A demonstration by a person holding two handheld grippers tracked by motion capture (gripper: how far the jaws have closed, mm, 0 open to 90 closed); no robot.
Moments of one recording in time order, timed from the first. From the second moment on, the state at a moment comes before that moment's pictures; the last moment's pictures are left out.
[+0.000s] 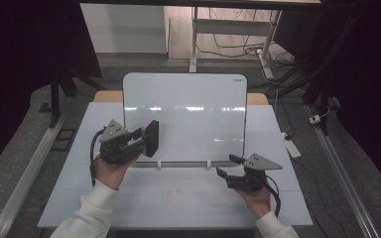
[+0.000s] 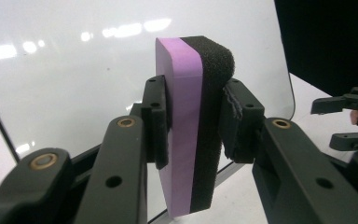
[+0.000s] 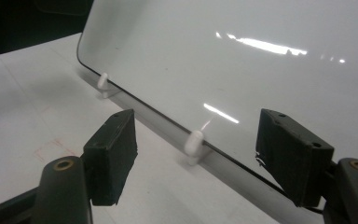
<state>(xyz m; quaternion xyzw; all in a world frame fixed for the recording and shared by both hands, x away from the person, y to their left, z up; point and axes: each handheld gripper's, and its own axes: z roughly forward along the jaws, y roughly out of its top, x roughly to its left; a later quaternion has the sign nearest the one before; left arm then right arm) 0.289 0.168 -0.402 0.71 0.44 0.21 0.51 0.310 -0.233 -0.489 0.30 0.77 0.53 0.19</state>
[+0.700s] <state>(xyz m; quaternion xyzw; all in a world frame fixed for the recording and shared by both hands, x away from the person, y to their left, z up) 0.296 0.186 -0.410 0.72 0.47 0.20 0.47 0.308 -0.261 -0.492 0.32 0.77 0.52 0.20</state>
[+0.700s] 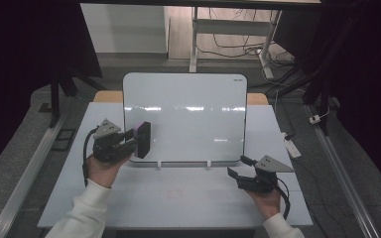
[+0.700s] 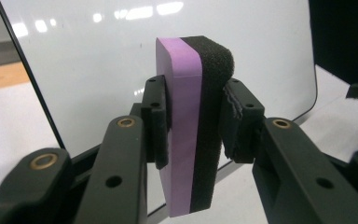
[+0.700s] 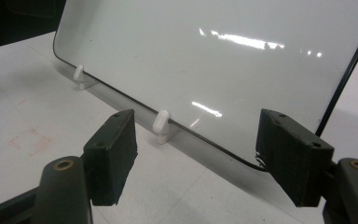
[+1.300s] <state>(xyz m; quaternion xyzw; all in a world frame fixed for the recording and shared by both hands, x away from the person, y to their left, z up) 0.319 0.193 -0.442 0.73 0.53 0.18 0.39 0.307 -0.263 -0.492 0.32 0.77 0.51 0.21</state>
